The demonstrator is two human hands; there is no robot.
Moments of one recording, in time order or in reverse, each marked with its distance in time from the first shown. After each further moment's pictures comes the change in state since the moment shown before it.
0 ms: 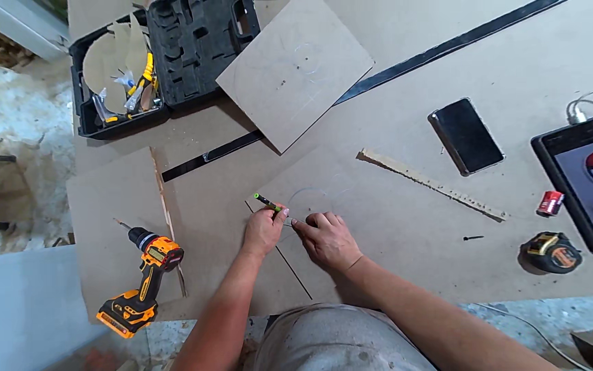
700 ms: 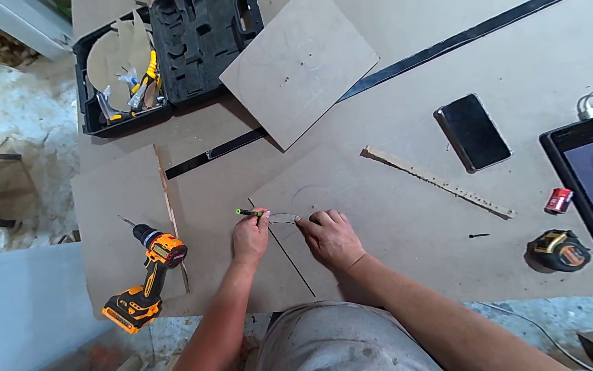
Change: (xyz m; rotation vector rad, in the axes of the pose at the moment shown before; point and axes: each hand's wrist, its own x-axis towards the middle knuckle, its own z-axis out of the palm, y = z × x) left_hand -0.028 -0.028 -0.009 0.120 0.279 -0.021; right_hand -0.001 -0.001 0.000 -0.022 -0.002 0.000
